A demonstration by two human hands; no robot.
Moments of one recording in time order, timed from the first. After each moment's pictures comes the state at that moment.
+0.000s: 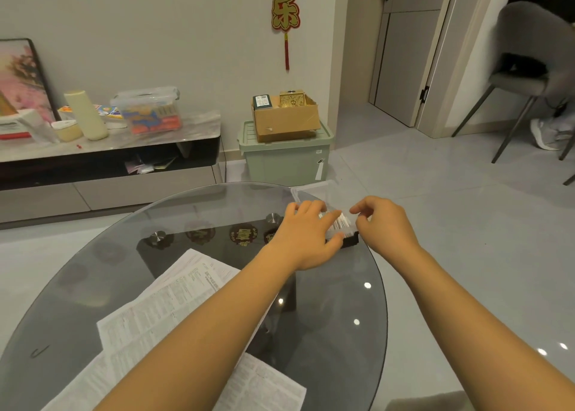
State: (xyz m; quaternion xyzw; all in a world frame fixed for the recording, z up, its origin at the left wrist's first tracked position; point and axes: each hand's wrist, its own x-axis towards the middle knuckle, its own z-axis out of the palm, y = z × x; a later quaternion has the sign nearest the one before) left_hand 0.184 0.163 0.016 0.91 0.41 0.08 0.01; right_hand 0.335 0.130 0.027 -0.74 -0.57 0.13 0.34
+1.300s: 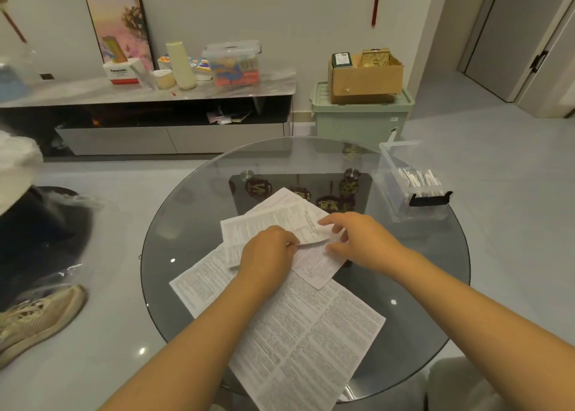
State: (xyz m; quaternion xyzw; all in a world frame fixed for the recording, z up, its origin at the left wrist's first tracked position) left_hand 0.016 0.054 -0.032 0.71 0.67 0.17 0.13; right_hand 0.194 0.083 -0.016 -0.55 -0.79 0.23 0.12
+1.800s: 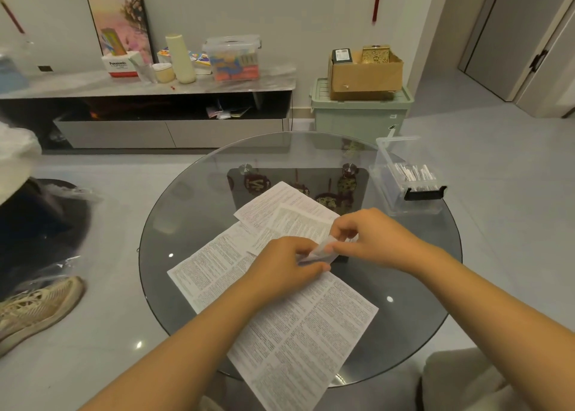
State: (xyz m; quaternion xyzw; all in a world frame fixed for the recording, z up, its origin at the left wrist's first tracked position) left_hand 0.031 0.022 -0.022 0.72 0.58 0.20 0.33; right_hand 0.209 0.060 0.012 -0.49 -0.83 0.25 0.12
